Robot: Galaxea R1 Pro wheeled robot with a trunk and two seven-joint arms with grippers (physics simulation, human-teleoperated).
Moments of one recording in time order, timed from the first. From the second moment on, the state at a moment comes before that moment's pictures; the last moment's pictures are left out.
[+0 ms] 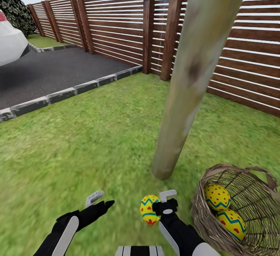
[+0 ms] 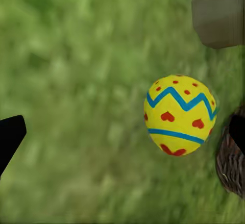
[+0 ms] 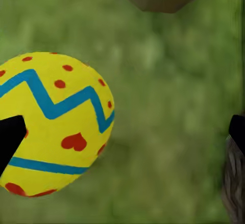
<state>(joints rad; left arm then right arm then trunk) -0.27 0.04 -0.01 -1.10 0.61 0.63 -0.08 -0.53 0.13 0.50 -0.59 -0.23 0.25 -0.41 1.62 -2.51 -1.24</state>
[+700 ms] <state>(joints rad) -0.27 -0.04 -0.14 -0.99 0.52 0.27 0.24 -0.53 0.13 0.50 -0.49 -0.23 0.11 -0.41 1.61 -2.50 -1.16</state>
